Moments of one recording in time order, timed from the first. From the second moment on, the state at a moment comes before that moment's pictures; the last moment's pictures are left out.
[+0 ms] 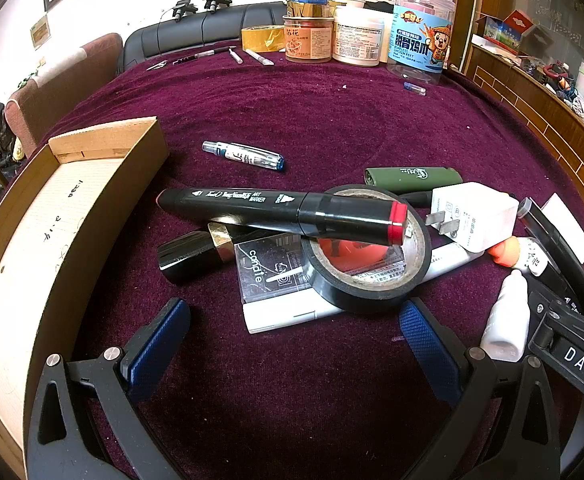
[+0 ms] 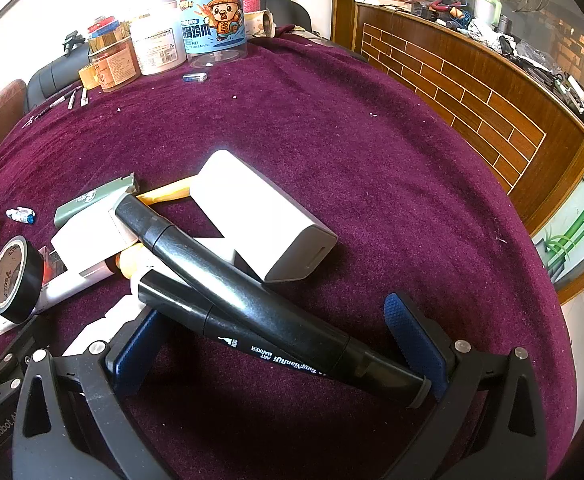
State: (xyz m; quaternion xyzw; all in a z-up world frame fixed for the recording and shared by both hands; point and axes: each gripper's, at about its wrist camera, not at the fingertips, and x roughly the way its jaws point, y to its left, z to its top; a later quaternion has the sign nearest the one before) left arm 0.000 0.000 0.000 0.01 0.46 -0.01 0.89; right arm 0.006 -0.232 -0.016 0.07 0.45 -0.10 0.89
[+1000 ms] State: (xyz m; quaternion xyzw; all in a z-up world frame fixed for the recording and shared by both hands) left arm 0.000 -0.001 0.000 0.01 0.46 0.00 0.89; right arm 0.006 -0.232 -0.015 0.07 0.45 -0.10 0.89
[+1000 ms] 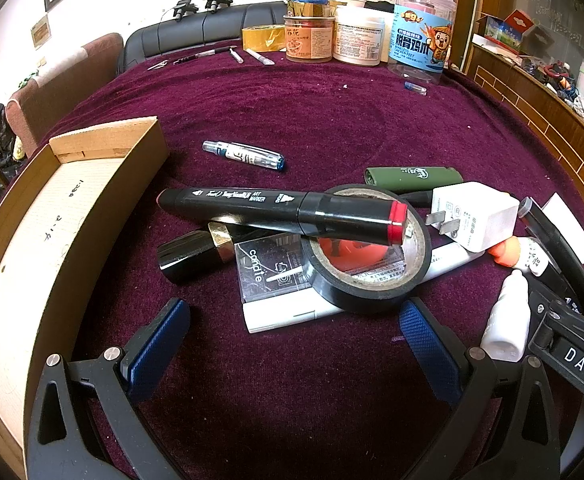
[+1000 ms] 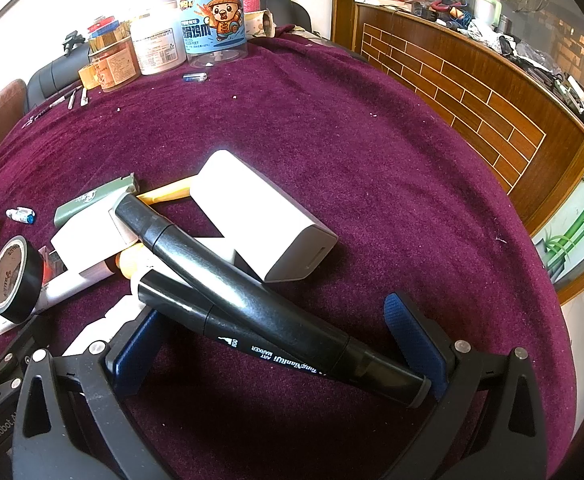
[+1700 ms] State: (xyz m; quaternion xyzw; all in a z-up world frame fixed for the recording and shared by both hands) left arm -0.030 -0.003 0.003 0.06 0.48 -0.09 0.87; right arm -0.010 -0.217 -0.011 0.03 0.51 -0.01 0.86
